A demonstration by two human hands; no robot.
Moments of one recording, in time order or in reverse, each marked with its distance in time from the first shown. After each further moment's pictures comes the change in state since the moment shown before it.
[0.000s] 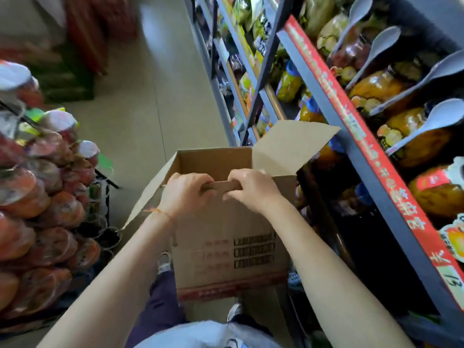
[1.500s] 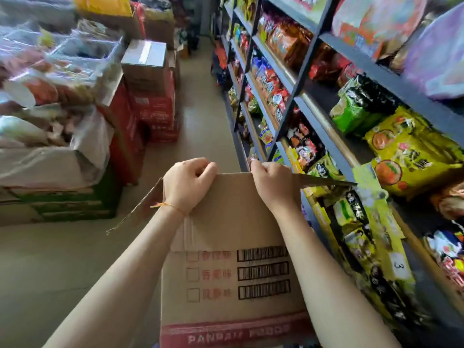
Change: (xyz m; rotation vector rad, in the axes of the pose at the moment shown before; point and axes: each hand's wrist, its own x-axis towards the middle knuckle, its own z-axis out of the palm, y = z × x) left_hand 0.690 -0.358 -0.312 -0.276 0.591 -0.206; right_hand 0.775 -0.128 -0.285 0.313 0.638 0.052
